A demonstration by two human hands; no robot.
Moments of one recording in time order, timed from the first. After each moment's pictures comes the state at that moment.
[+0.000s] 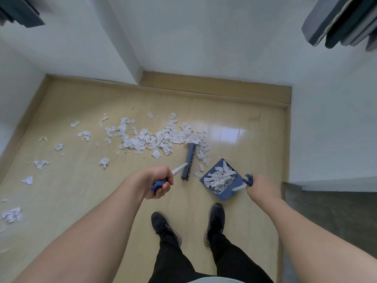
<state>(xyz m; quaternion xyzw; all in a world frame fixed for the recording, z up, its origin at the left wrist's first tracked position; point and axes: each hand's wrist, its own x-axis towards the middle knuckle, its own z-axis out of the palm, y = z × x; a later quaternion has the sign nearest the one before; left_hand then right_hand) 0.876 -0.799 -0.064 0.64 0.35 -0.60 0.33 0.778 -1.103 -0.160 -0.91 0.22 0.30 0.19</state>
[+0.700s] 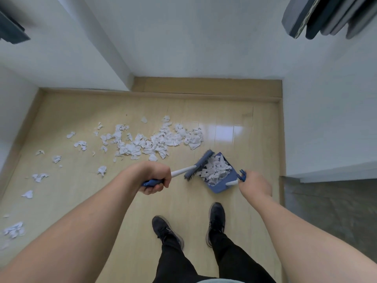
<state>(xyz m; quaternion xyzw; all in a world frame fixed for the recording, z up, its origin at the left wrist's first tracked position) 0.897 -0.840 -0.049 0.73 0.20 -0.64 0.13 0.772 -1.109 -0.159 -0.89 0.28 0.27 0.23</state>
